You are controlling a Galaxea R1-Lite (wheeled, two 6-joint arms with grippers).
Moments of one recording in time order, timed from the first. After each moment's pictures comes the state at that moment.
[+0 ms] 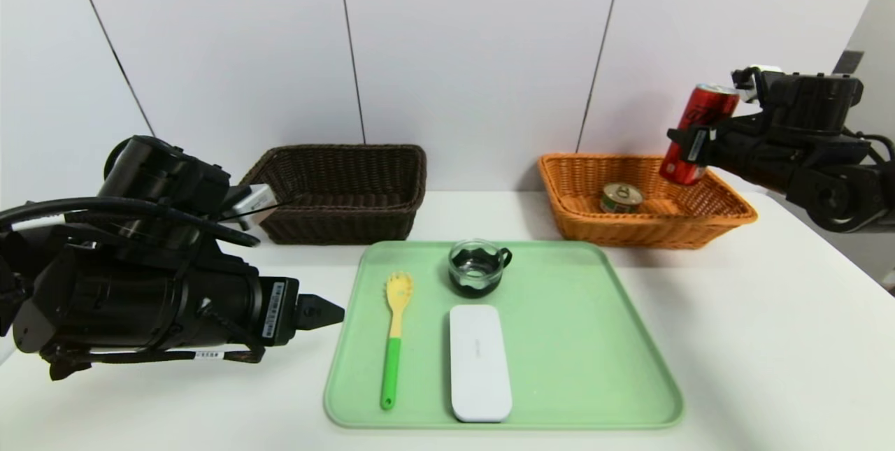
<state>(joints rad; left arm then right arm) -0.49 1.45 -0.92 0.26 -0.01 -0.34 -0.05 1.97 -1.21 -0.64 -0.01 0.05</state>
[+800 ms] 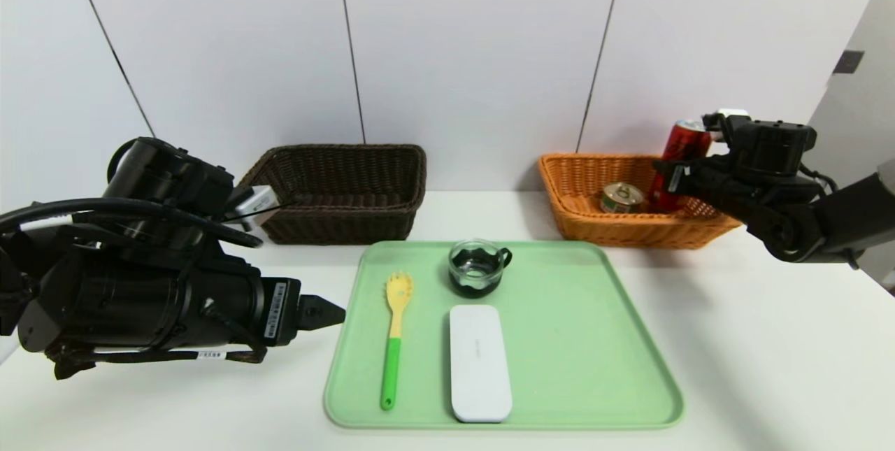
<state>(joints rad) -0.49 1.46 -0.92 0.25 -0.01 -0.34 -0.06 2.13 -1.17 -0.80 -0.01 0.02</state>
